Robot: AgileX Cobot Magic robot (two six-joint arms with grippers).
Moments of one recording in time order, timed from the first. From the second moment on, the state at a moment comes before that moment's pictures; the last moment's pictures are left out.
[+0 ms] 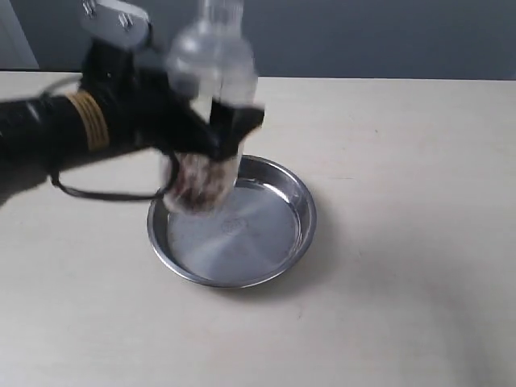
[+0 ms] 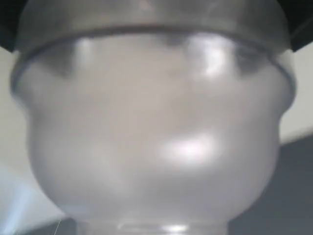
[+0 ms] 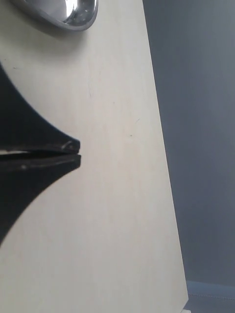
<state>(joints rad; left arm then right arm) -0.51 1.34 -0.73 0.41 -0.30 -0.51 0.00 0.00 0.00 0.06 0.32 0.11</state>
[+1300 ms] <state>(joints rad) -0.54 1.36 -0.73 0.41 -0.34 -0.52 0.00 0.00 0.00 0.06 0.32 0.11</state>
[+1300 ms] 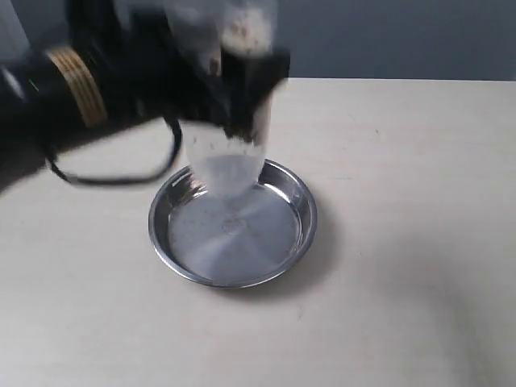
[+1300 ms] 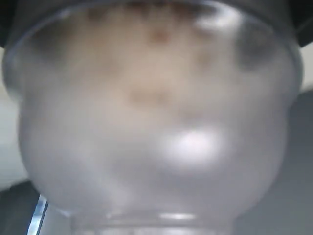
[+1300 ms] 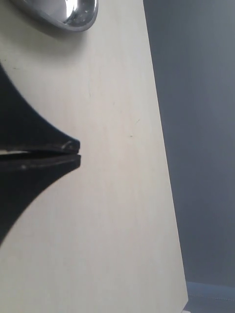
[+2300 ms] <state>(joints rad) -0.54 1.29 -0.73 0.42 -0.36 -0.53 0.00 0.00 0.00 0.06 0.32 0.11</state>
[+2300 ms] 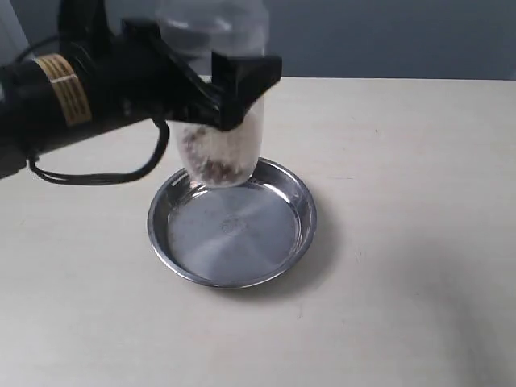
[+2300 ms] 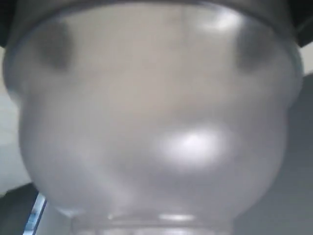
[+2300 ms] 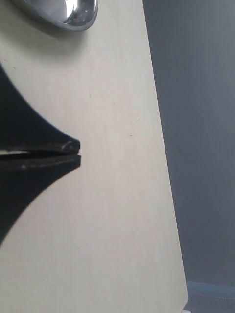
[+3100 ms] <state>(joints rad) -0.55 1.31 -0.74 0.40 -0.38 -0.54 0.00 0.00 0.00 0.06 0.32 0.11</state>
